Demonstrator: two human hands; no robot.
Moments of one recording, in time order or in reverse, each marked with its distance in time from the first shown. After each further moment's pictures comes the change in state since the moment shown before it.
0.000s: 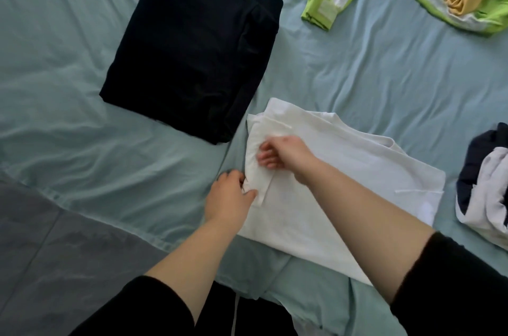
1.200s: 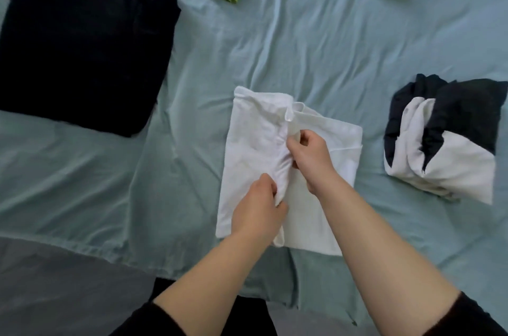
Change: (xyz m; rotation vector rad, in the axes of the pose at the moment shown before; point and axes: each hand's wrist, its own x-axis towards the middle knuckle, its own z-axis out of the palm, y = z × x) left_hand -0.089 0.121 0.105 -0.051 -0.280 0.173; right_hand -0.050 0.092 -0.155 0.155 0.392 -0.215
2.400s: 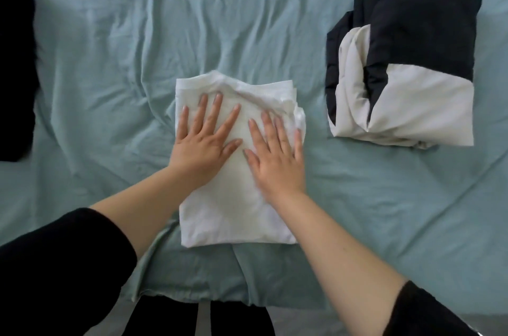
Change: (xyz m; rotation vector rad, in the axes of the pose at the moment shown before) left_hand 0.111 0.034 0.047 0.951 0.163 0.548; right_hand 0.012 0.118 -0.087 -1.016 0.154 -0.532
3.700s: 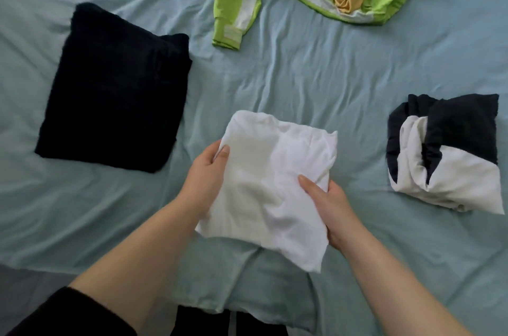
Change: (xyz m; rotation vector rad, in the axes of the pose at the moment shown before) left_hand -0.099 -0.132 -0.116 -1.447 0.156 -0.572; right_hand 0.001 -0.128 -0.085 1.381 -0.156 0.650
